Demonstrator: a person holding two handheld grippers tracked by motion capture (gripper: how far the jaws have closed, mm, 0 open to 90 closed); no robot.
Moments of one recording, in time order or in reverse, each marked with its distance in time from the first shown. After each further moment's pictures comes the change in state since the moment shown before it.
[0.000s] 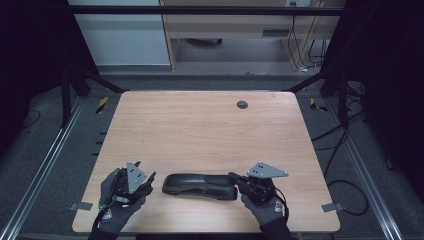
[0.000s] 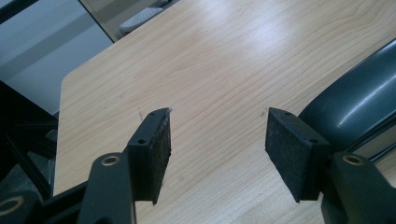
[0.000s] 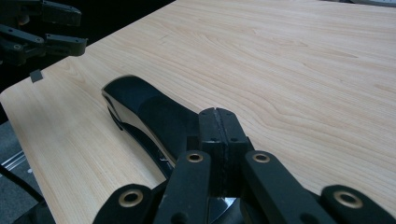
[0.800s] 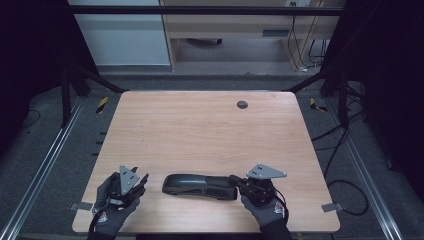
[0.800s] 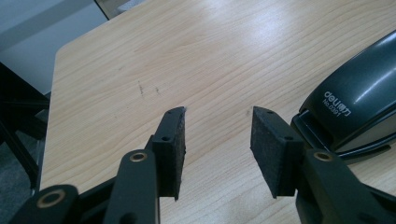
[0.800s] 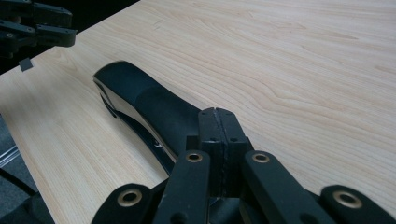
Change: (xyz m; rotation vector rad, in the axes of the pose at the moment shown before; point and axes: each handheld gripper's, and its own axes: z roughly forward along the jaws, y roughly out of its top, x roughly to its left) left arm 0.010 -0.024 0.003 0.024 -0.006 -0.070; right arm -0.001 -0.008 0.003 0.047 -0.016 0.017
